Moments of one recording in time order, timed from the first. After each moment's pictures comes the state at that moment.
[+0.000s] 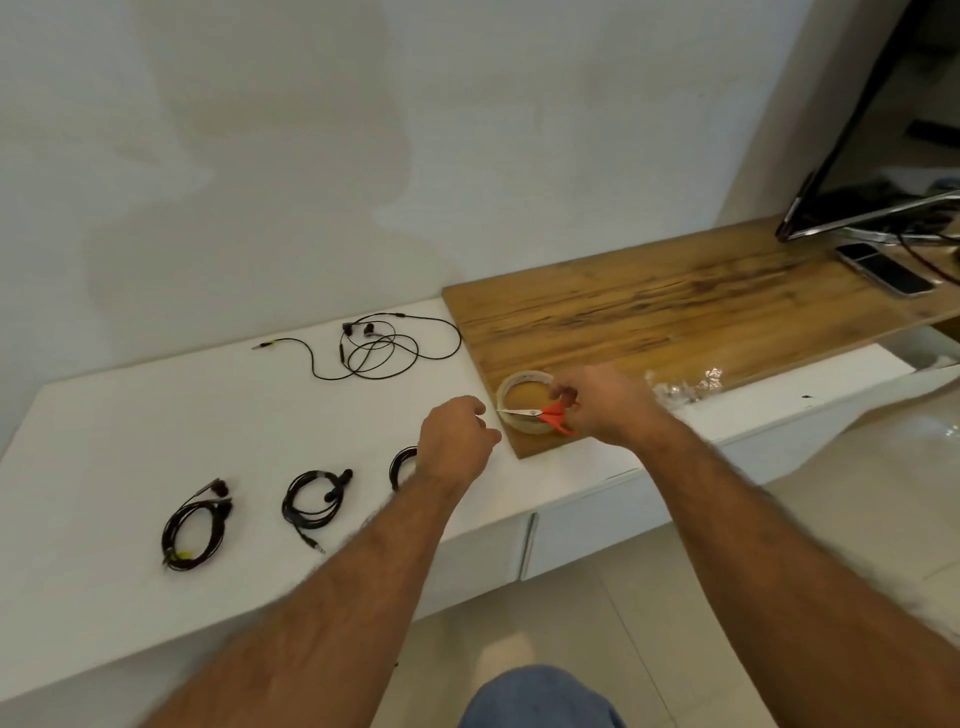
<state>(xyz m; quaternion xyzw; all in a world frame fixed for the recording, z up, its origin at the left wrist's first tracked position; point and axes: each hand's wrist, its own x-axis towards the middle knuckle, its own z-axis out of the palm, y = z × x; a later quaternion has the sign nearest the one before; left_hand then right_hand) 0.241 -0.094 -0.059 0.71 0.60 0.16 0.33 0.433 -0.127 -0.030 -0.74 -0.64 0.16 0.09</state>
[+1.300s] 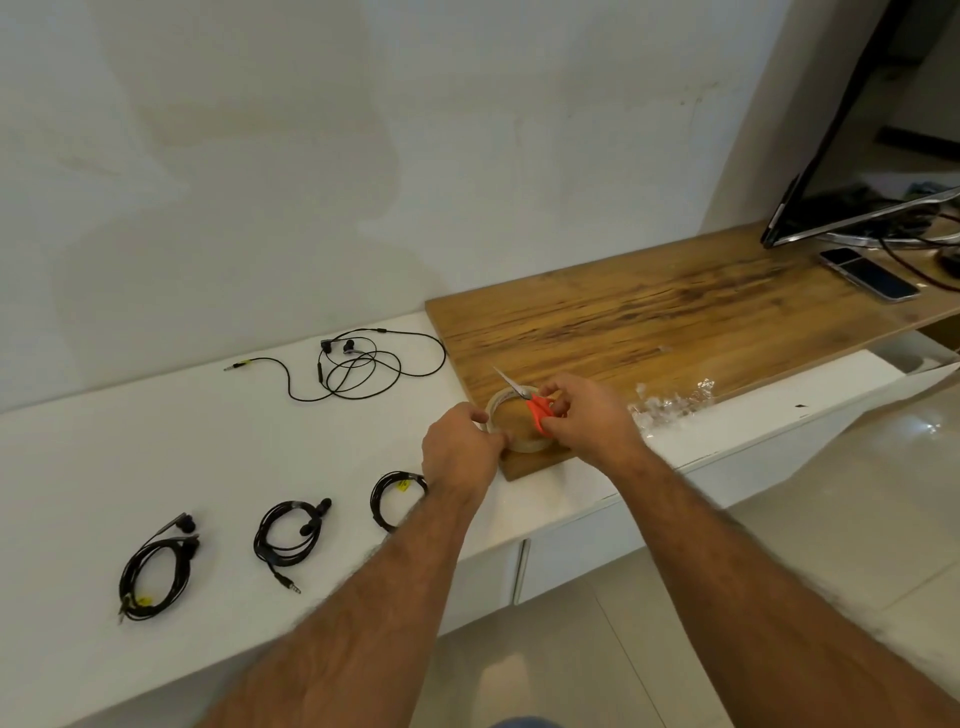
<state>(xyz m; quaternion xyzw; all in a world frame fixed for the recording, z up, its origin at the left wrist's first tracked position) 0.277 -0.082 -0.076 0.64 0.64 0.23 0.37 0.432 -0.119 -0.058 -0.77 -0.54 0.19 0.27</state>
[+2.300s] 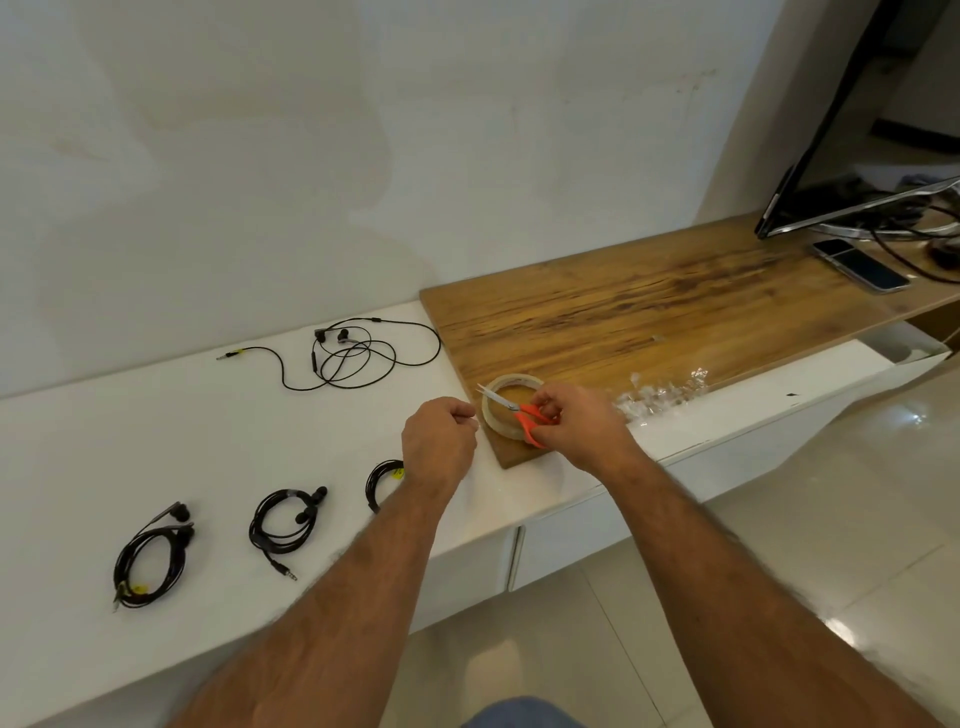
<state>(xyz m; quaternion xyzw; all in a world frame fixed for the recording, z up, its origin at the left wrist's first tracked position) 0.257 -0.082 -0.070 0.64 0.61 0.26 0.39 0.425 -0.132 -0.064 -0.76 -0.56 0.22 0.26</state>
